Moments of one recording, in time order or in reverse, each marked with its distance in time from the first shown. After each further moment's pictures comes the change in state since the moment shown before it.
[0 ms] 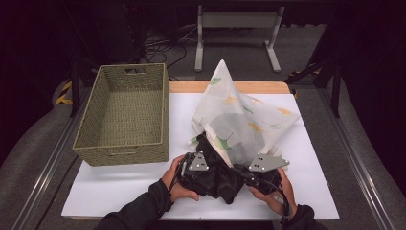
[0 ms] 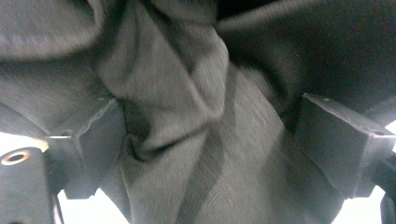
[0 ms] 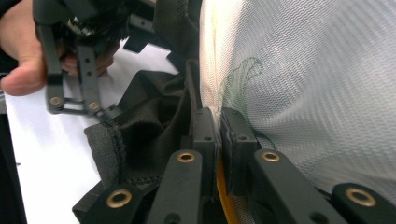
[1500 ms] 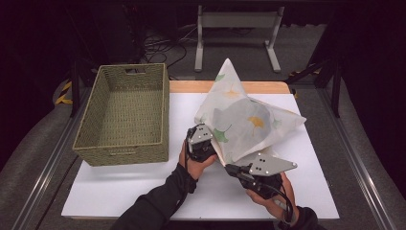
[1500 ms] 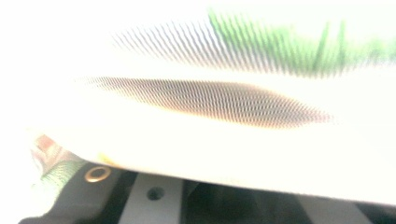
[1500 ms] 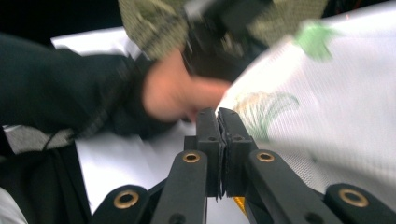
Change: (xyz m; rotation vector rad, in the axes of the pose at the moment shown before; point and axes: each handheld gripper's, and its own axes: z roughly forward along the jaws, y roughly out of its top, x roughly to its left) left arm 0.033 0.054 0.005 -0.386 0.047 -0.212; right arm 0.023 0.034 -0.029 -0.106 0.054 -0.020
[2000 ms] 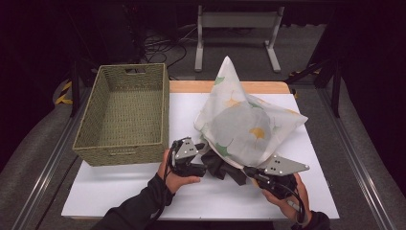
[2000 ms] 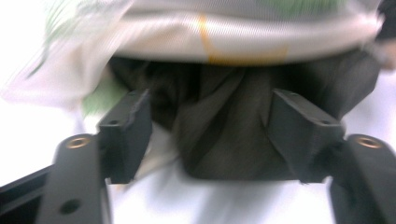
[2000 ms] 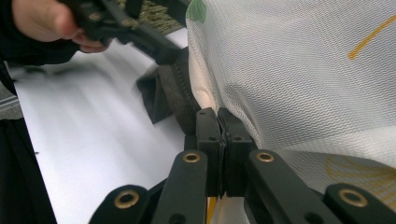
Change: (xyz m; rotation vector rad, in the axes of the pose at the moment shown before) left arm -0.006 -0.027 -0.057 0.167 0.044 0.102; right arm -0.025 -0.039 -0.016 0.071 -0.092 0.059
